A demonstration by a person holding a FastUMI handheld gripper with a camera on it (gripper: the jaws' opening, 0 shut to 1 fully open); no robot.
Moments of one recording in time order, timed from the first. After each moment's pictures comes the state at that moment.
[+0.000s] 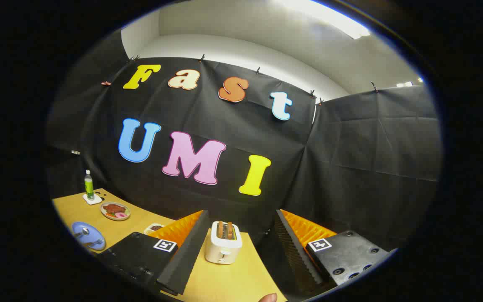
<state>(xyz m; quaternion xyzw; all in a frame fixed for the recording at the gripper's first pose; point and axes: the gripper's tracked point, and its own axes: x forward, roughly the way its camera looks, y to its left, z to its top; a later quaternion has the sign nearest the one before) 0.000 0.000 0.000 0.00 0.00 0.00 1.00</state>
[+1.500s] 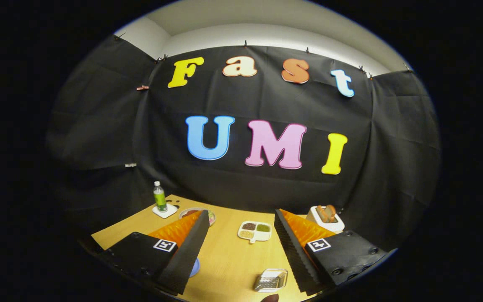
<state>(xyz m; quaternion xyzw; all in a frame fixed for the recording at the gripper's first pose) -0.034 0.289 0.016 0.08 0.10 0.18 0.98</state>
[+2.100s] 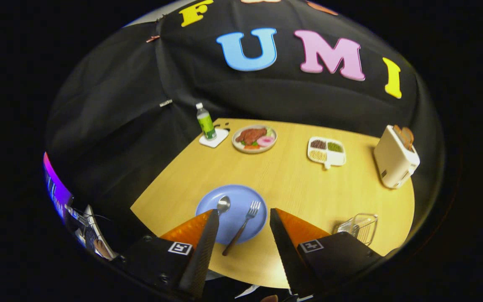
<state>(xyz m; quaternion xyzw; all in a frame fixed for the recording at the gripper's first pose) -0.094 0.450 -0.153 0.09 0.40 0.33 0.85</state>
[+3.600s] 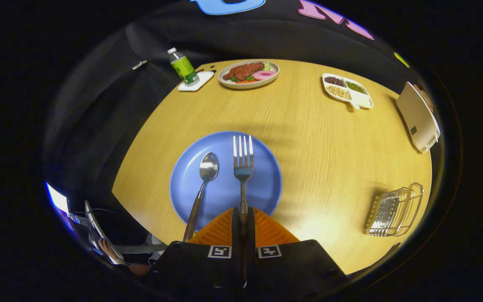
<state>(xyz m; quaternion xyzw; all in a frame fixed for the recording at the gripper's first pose) -0.097 0.471 -0.241 0.07 0.52 0.32 0.79</state>
